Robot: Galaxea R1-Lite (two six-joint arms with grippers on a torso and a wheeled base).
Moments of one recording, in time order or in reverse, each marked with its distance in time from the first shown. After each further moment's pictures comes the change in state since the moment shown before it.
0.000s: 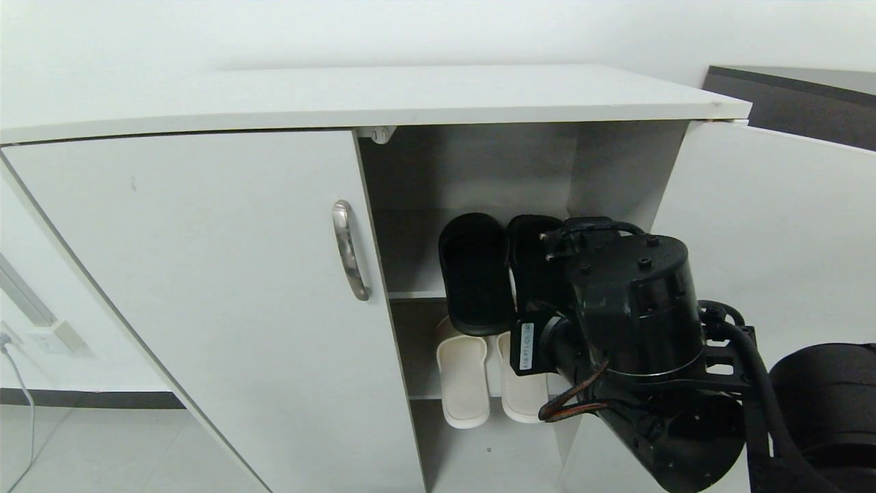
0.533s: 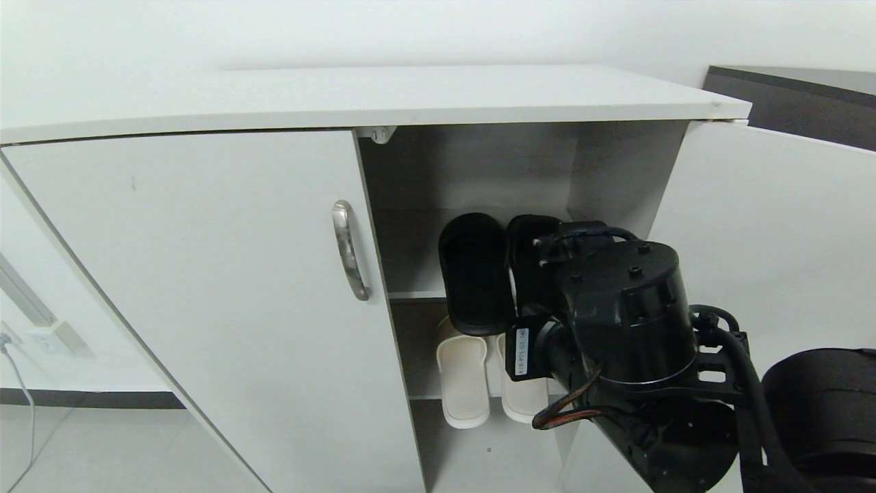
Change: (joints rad) left arm 0.000 0.000 0.000 0.000 0.000 0.000; right arm 0.009 0.010 -0.001 -0.001 0.000 0.001
